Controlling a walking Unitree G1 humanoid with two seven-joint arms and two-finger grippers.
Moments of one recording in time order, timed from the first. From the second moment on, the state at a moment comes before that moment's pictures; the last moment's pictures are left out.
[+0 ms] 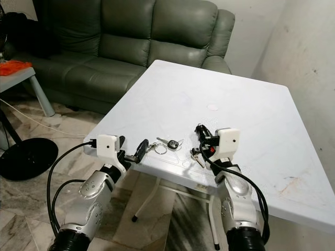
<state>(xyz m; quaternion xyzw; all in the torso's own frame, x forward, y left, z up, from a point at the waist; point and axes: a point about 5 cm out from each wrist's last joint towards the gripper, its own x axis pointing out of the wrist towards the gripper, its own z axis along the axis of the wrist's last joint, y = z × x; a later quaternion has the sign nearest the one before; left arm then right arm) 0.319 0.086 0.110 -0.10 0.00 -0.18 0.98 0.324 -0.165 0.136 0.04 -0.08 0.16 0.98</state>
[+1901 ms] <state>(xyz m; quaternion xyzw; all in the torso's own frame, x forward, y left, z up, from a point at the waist) 0.317 0.079 0.108 -0.11 0.00 -0.19 0.98 0.303 -0.122 0.078 -0.06 0.10 0.13 0.98</state>
